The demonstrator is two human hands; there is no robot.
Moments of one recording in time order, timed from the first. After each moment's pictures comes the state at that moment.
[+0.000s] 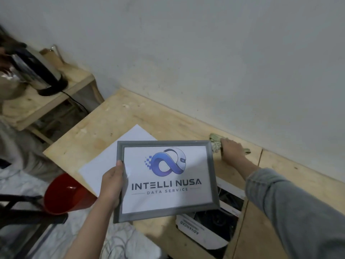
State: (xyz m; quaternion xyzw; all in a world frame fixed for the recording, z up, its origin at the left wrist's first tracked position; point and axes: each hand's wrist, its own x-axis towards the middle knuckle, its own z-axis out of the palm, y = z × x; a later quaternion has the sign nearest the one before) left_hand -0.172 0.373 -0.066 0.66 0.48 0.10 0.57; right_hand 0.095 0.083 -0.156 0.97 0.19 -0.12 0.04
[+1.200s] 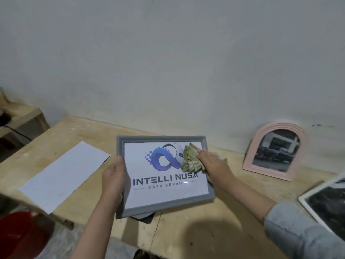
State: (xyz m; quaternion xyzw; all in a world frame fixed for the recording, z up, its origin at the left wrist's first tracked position) left_hand -0.196 0.126 0.002 0.68 0.31 0.17 0.64; right_hand -0.086 -0.166 -0.066 0.91 0.35 0.17 -0.16
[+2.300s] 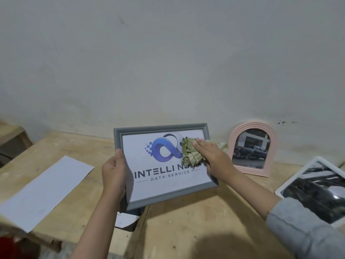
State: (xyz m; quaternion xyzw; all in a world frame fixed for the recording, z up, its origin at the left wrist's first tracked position) left_hand -0.179 0.058 0.030 0.70 0.23 0.23 0.63; right_hand -0.087 -0.235 -0.020 0.92 0.30 0.21 -0.16
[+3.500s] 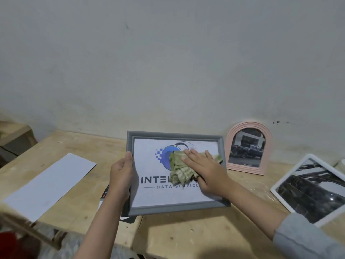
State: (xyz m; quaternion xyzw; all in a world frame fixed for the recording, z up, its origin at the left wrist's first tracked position) left_hand -0.210 0.045 0.023 0.71 0.21 0.16 0.66; right_hand -0.160 -0.226 -0.009 0.88 0.40 0.20 -0.15
